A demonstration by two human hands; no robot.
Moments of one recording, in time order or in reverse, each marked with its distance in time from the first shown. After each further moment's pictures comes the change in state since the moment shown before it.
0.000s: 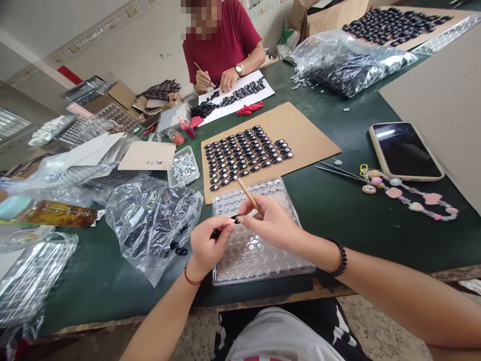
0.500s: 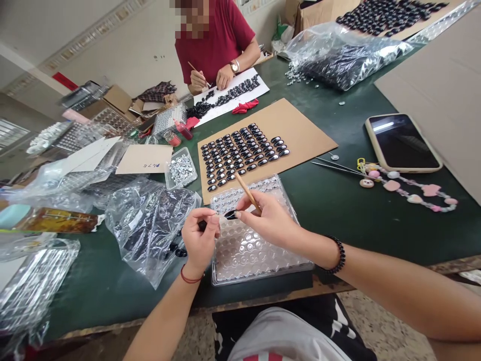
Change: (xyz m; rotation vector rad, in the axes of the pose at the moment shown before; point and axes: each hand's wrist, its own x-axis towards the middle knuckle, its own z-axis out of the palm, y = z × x) left_hand -0.004 -0.006 0.002 -0.242 0.144 -0.469; right_hand -0.001 -0.002 -0.001 -0.020 0.065 0.007
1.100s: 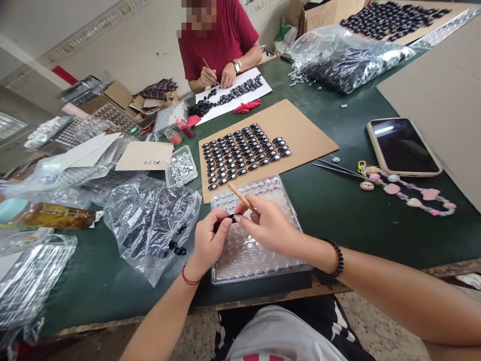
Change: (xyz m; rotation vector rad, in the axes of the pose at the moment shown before) left_hand 0.001 0.007 0.001 0.166 -0.312 0.045; right_hand -0.005 0.001 0.003 -0.108 -0.061 -0.112
